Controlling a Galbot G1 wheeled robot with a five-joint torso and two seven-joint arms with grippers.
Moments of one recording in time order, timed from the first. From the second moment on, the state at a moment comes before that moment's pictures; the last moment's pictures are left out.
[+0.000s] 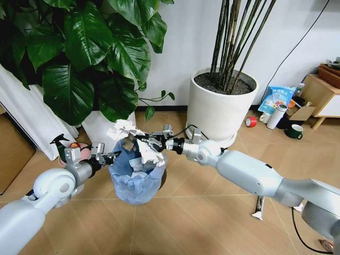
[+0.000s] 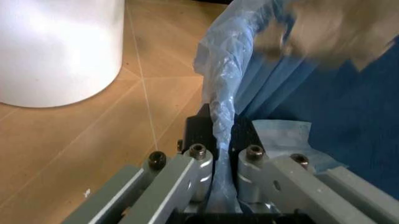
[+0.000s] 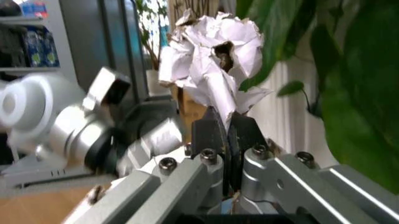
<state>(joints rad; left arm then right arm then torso) 1.02 -0.62 -0.22 -1.89 -1.23 0.44 -0.13 -0.19 1.12 -0.67 1.29 1.15 0.30 -0.73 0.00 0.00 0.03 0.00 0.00</state>
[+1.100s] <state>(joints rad) 1.03 -0.60 -0.24 -1.88 -1.23 0.46 -0.13 -0.10 0.97 -0.84 1.35 1.13 0.26 -0.81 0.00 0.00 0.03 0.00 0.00</state>
